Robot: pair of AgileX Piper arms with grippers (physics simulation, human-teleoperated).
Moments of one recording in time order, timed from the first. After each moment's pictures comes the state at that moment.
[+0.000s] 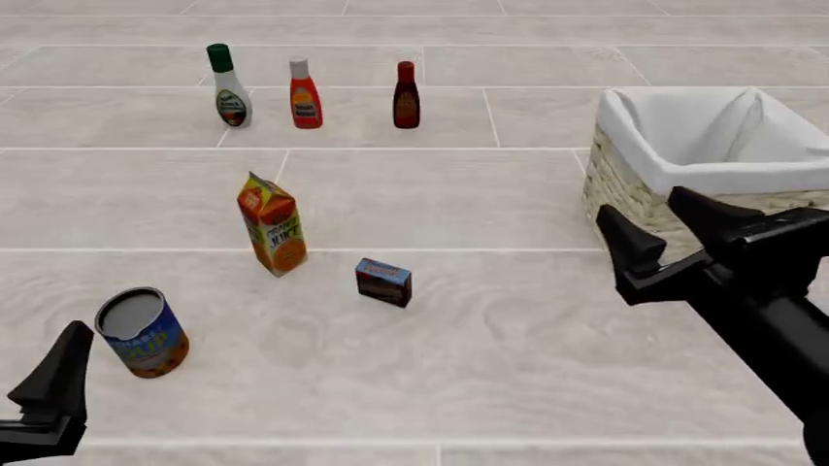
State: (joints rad) left arm 0.00 0.00 0.00 0.00 0.00; right arm 0.30 0.95 -0.29 -0.59 -0.05
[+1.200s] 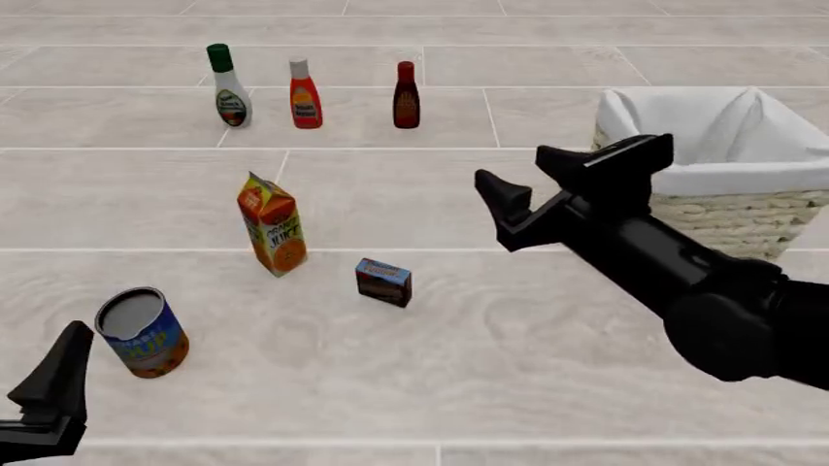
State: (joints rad) left arm 0.00 0.00 0.00 0.00 0.00; right arm 0.52 1.31 -0.62 -0.55 -0.04
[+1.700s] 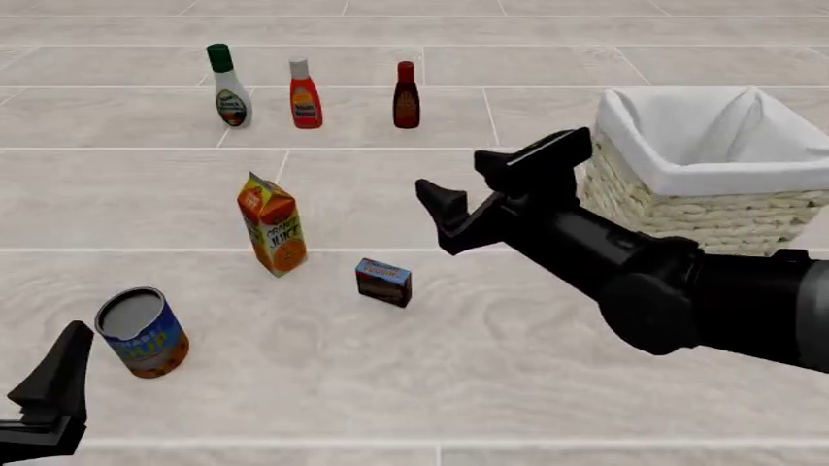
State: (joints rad) left arm 0.00 0.00 0.00 0.00 0.00; right arm 0.63 1.45 -0.75 -0.50 -0.06
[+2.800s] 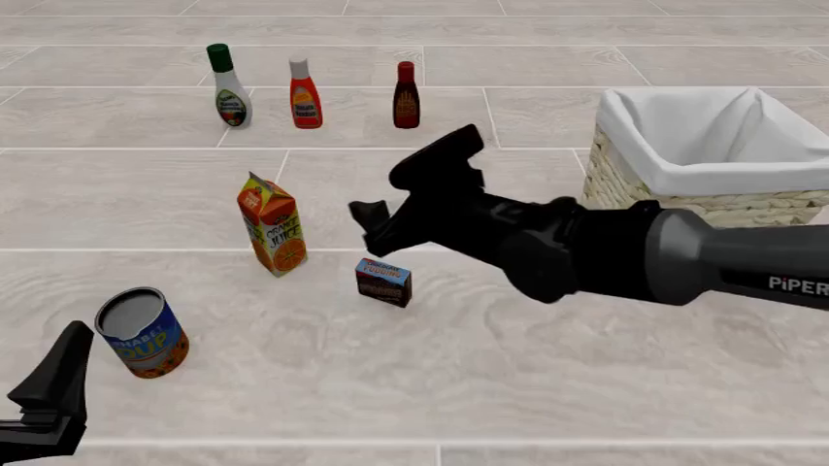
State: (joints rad) left arm 0.00 0.00 0.00 0.00 0.00; right arm 0.72 1.69 -1.04 -0.25 -0.07
